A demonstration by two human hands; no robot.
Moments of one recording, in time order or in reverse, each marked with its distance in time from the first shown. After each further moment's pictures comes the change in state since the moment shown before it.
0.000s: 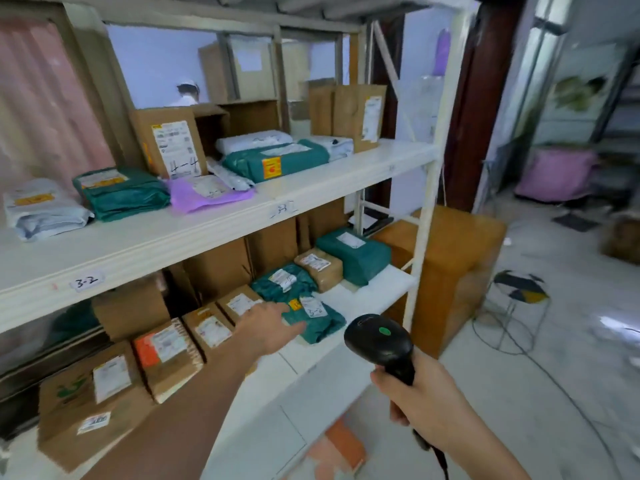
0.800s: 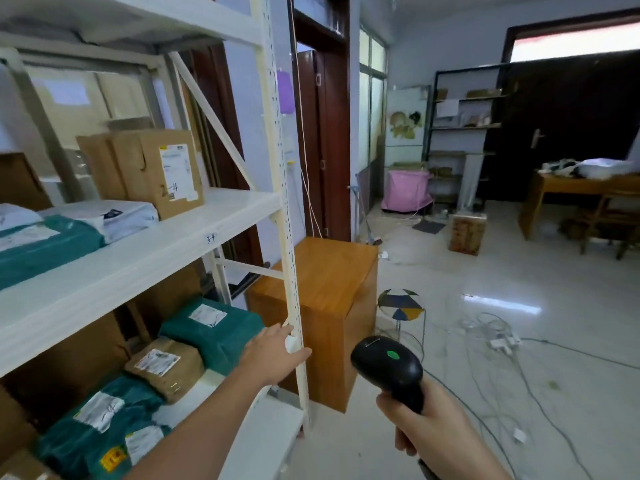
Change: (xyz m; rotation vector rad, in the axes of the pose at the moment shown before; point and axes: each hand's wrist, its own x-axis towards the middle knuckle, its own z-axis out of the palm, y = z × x) left_hand 0.239 0.356 0.041 -0.099 -0.049 0.359; right_hand 0.132 0.071 -0.261 0.165 0.405 0.192
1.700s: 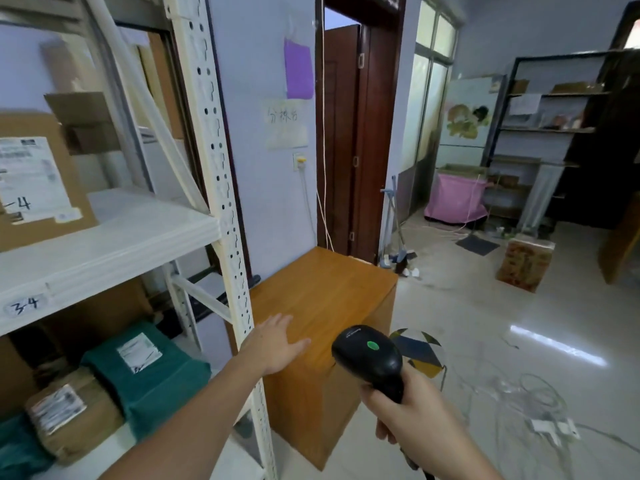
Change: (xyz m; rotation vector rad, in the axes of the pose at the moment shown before) left_hand 0.316 0.141 0.024 -0.034 0.011 -0.107; right_hand 0.354 -0.037 -0.164 -0.198 -0.178 -0.242
